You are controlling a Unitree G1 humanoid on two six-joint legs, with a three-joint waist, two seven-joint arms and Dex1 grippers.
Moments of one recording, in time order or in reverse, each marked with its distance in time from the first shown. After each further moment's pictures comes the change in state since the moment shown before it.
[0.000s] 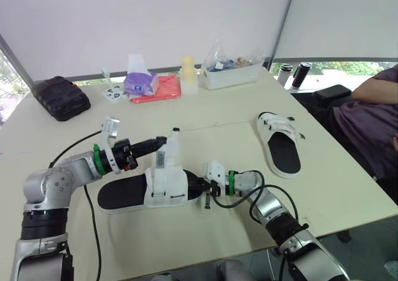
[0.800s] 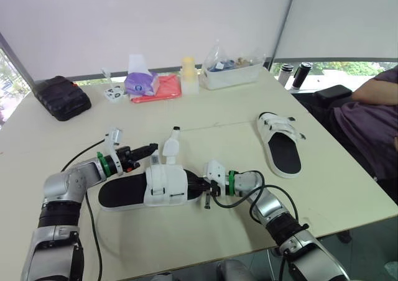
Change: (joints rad) left arm -0.037 -0.027 -0.114 0.349 0.300 -0.200 -0.059; right arm 0.003 0.000 -0.001 -0.001 0.000 0.000 -0.005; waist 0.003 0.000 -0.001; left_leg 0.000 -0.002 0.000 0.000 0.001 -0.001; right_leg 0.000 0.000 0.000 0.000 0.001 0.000
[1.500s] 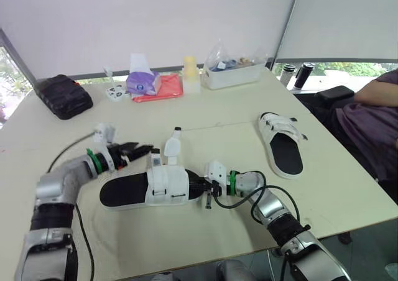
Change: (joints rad) left arm -0.137 0.039 0.050 -0.002 0.141 -0.192 0.103; right arm 0.010 -0.018 -0.009 -0.019 0.000 0.002 0.000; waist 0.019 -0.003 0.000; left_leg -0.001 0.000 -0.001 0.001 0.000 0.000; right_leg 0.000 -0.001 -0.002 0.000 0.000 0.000
